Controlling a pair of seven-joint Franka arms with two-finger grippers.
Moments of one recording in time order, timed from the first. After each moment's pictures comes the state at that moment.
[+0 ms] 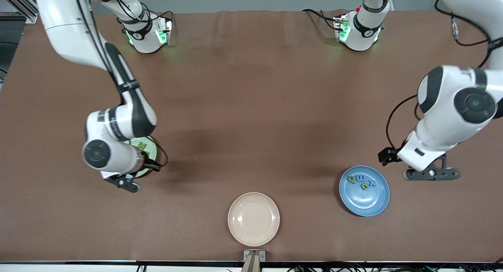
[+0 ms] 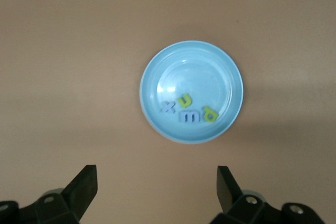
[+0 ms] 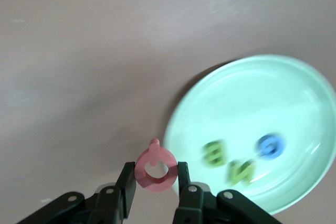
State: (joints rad) left arm 0.09 0.34 -0.29 -1.55 0.24 1.95 -0.24; right arm 0.10 0.63 0.05 -1.60 -0.02 2.08 0.49
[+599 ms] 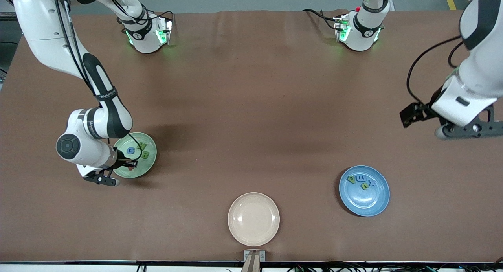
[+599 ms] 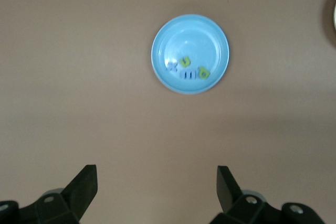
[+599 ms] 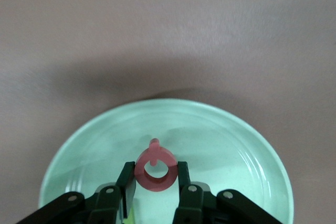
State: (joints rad) left arm 0.09 0.17 -0.31 -1.42 0.15 1.59 -0.20; right arm -0.02 0.62 0.05 -1.81 -0.02 2.36 0.24
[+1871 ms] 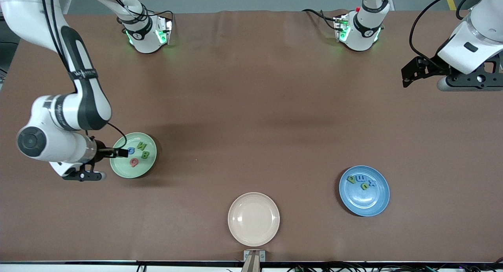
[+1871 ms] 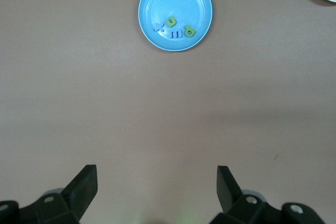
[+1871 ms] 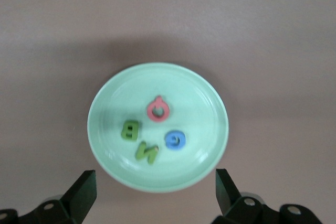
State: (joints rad) left arm -0.01 -0.05 -0.17 -1.60 0.03 1.54 -0.13; right arm -0.02 0.43 0.05 -1.65 -0.03 1.91 0.06
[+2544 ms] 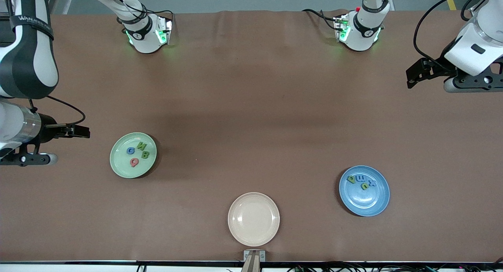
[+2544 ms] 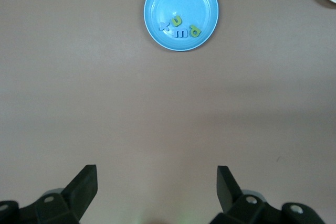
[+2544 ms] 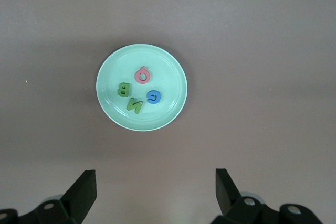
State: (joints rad) left arm 0.00 -0.05 -0.16 -1.60 0.03 1.54 -0.13; right arm -0.04 0.36 0.05 -1.37 -0.06 1.54 0.00
